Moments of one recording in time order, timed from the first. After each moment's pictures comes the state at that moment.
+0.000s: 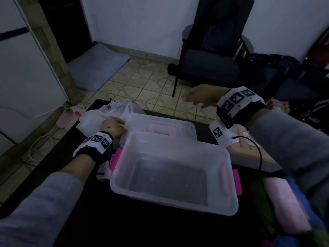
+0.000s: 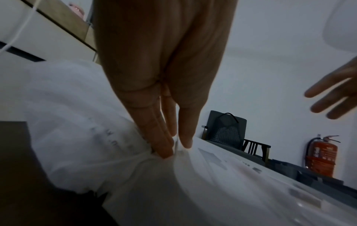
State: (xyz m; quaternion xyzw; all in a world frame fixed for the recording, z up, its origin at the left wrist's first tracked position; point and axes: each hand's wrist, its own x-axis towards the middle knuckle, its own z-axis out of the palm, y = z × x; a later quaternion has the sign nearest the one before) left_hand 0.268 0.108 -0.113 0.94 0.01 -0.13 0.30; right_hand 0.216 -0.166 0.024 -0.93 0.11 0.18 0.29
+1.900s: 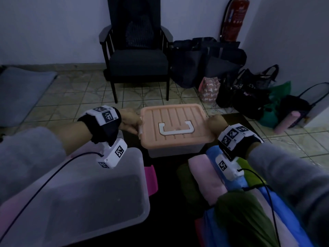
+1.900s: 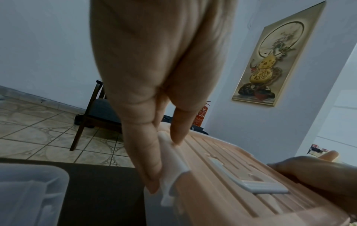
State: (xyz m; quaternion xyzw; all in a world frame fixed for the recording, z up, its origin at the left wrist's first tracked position) left_hand 0.185 -0.185 -0.027 0.84 -0.15 -0.42 0.29; right_hand 0.026 -0.399 -0.073 -0.86 0.44 0.03 0.25
